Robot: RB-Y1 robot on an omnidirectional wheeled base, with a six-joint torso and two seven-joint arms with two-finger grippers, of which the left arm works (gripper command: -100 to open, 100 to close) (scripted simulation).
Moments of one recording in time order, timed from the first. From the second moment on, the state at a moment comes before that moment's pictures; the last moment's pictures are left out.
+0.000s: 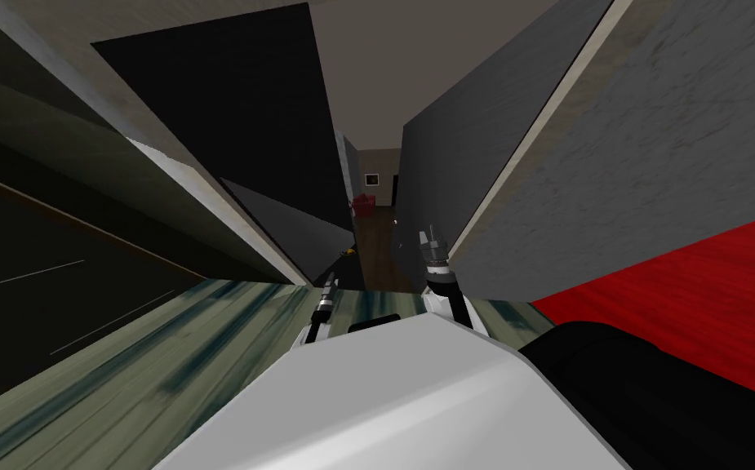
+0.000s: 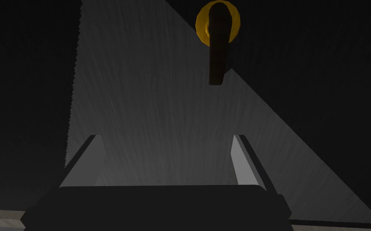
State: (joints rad) arm 0.10 0.13 -0.02 -1.06 -0.17 -0.73 0.21
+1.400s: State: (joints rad) arm 0.03 0.12 -0.02 -0.84 -0.19 -0.78 0.26
